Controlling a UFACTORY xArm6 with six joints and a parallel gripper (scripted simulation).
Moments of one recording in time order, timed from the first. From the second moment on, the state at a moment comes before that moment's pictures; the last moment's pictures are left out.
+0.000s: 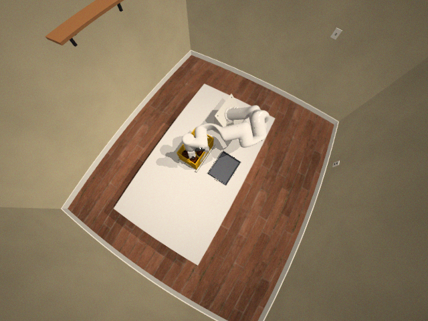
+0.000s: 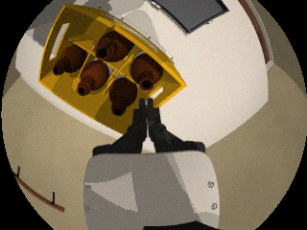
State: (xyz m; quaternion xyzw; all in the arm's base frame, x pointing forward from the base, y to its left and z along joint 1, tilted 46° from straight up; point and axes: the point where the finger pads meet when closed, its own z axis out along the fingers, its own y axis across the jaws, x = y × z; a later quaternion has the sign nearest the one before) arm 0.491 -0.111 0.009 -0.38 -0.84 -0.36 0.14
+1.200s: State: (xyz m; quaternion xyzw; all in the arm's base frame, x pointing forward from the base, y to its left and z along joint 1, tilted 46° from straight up) arm 0.408 -0.142 -0.024 -0.39 -0.84 -0.36 0.14
